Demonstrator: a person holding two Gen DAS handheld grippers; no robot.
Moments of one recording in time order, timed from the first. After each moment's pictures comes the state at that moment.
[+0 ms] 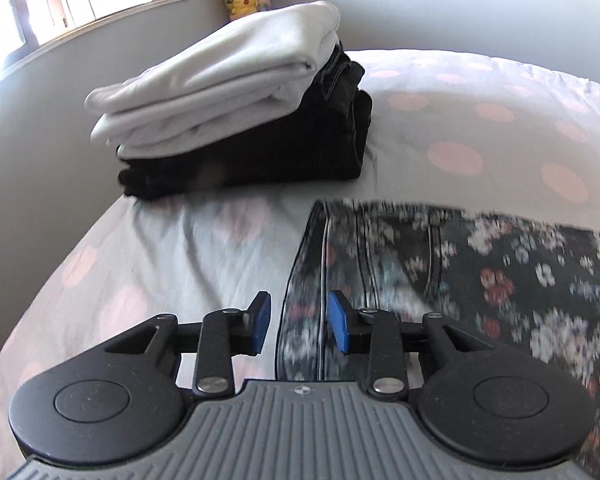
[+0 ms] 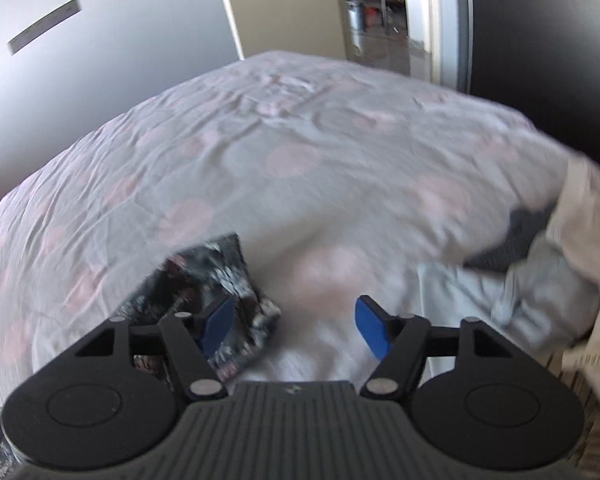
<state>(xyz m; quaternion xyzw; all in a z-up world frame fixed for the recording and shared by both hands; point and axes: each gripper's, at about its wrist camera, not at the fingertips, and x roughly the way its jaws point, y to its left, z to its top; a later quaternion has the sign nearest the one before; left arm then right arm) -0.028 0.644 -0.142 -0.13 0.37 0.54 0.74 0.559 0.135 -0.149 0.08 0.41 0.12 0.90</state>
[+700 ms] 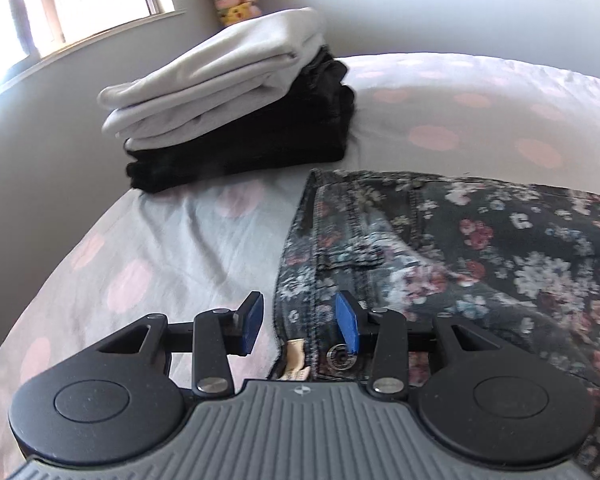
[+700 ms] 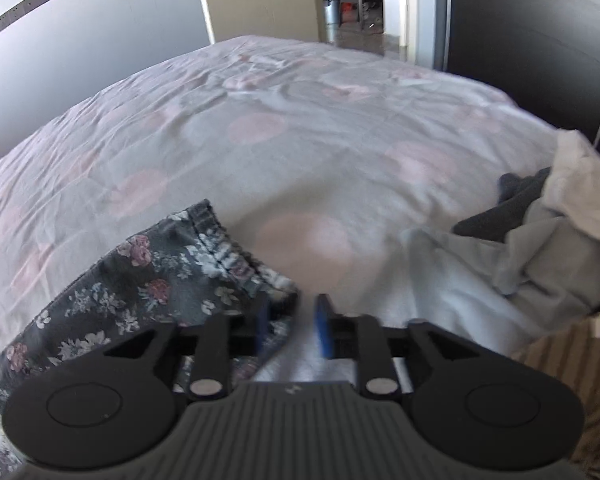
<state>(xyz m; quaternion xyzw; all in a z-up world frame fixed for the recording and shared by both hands) -0.040 0.606 -0.136 -0.11 0.37 0.51 0.77 0.558 0.145 -0.171 0.01 0.39 0.08 0.92</state>
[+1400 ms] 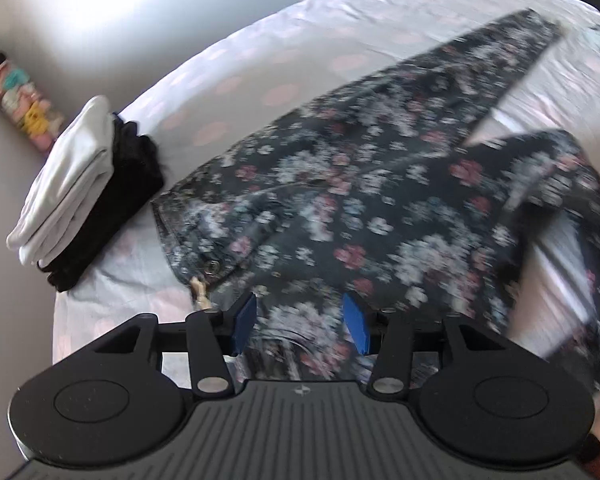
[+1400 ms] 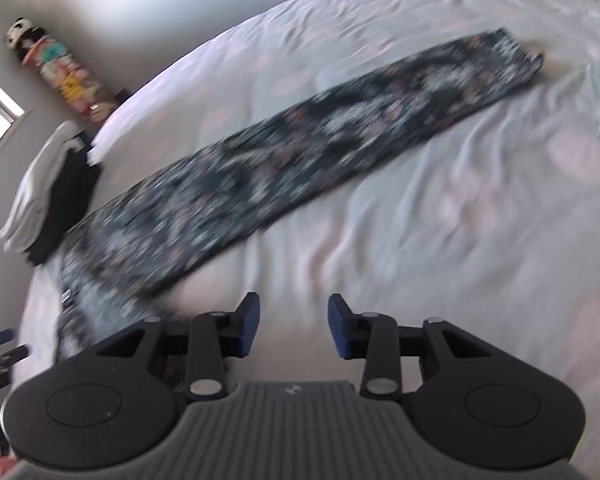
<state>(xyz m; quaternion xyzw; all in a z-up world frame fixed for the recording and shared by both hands) -0.086 0.421 -0.070 0.08 0.49 0.22 0.84 0.230 0.164 -0.115 0.02 0.51 0.41 0.75</state>
